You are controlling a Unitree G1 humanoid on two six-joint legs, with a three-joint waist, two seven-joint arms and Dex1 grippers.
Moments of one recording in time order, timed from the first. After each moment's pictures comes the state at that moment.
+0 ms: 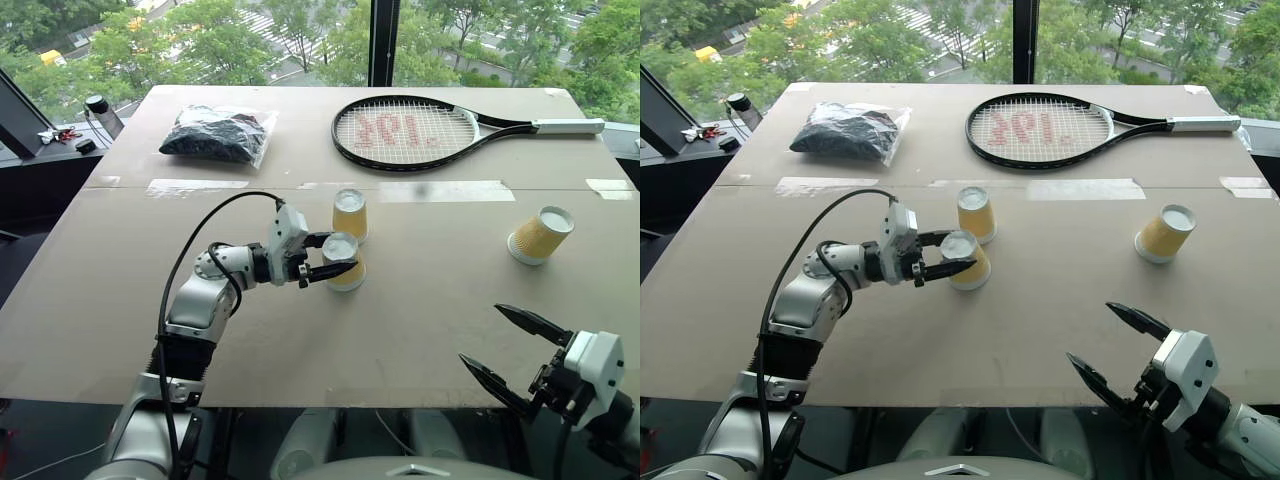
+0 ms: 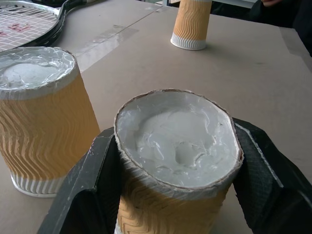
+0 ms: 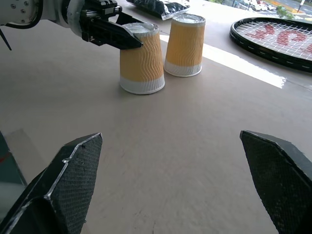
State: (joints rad) left arm -0.43 0.50 -0.11 0.11 -0.38 0.22 -1.11; right arm 0.69 -0.54 -0.28 -0.77 0.48 0.08 0.77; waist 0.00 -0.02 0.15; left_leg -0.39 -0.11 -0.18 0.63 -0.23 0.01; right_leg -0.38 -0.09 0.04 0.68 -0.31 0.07
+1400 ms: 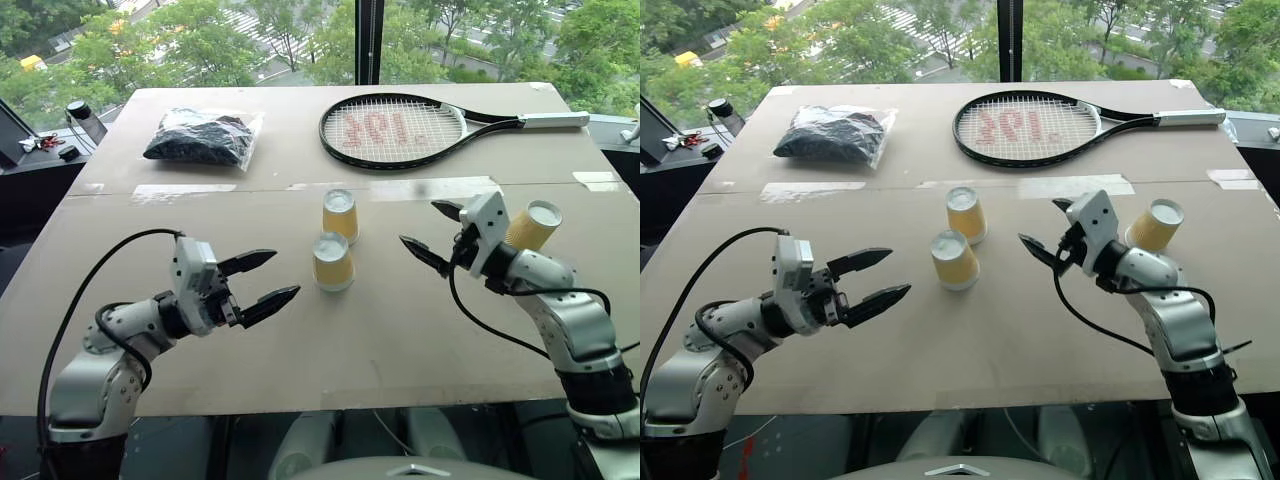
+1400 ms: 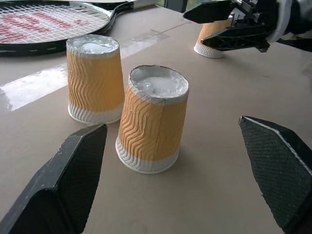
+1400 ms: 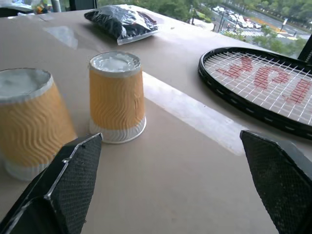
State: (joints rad) left arm 0.13 0.64 0.34 -0.43 -0.71 0.43 -1.01; right arm -0.41 -0.45 0.10 -0.20 0.32 0.43 0.61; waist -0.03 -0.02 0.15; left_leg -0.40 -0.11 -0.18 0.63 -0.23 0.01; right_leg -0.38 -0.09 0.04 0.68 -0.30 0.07
